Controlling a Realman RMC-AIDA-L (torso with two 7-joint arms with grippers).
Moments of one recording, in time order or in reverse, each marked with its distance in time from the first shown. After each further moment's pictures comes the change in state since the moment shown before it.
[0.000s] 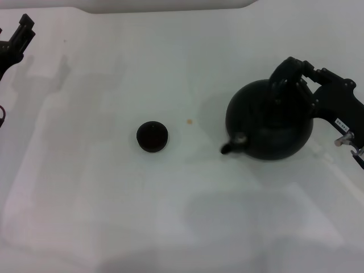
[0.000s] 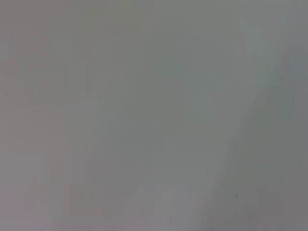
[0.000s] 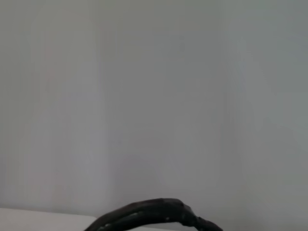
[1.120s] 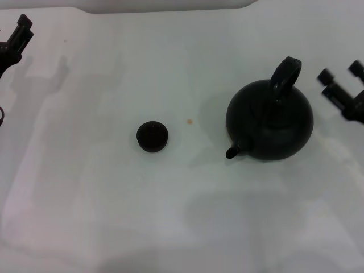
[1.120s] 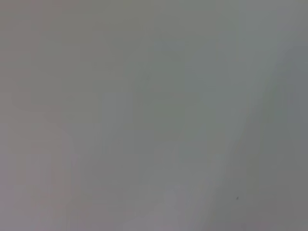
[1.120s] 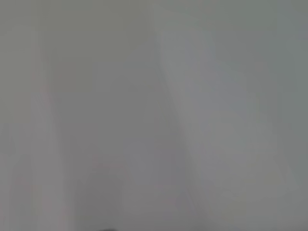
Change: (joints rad) left arm 0.005 0.000 0.000 0.000 -0.004 0.009 0.003; right arm -0.081 -0.001 0.094 0.047 0.010 -0.123 0.111
